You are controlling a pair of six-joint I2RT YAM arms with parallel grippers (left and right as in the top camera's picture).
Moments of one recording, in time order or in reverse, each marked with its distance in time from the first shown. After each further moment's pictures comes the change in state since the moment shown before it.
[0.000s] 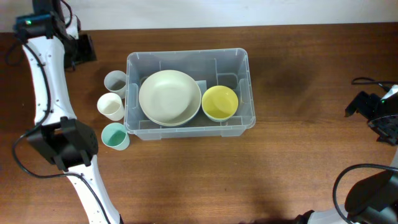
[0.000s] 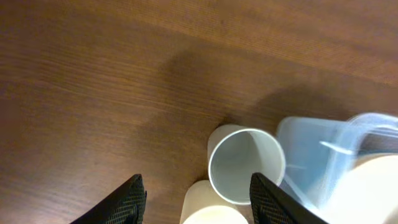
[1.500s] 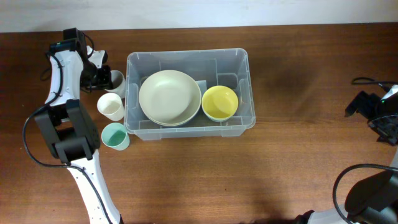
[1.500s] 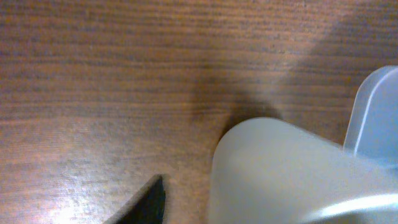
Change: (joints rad) left arm 0.000 0.107 -0.353 0.230 0.079 0.218; right arm 0.000 0.000 0.000 0.000 0.000 0.000
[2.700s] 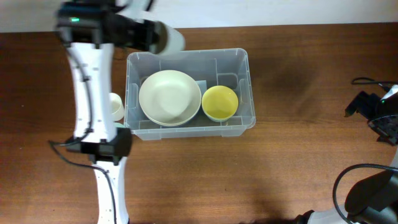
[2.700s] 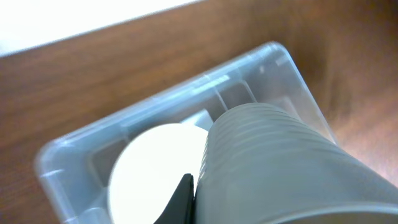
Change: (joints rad) left arm -0.362 -0.070 0.881 -0.503 0.246 -0.039; right arm 0.000 0.000 0.000 0.000 0.000 0.000
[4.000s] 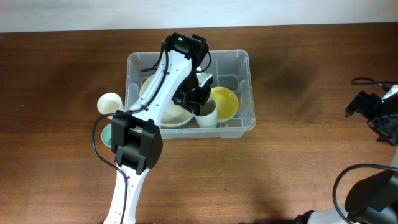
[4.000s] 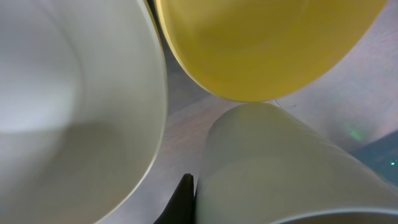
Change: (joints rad) left arm -0.308 0.000 -0.745 0.000 -0.120 -0.174; right arm 0.000 0.000 0.000 0.000 0.000 0.000
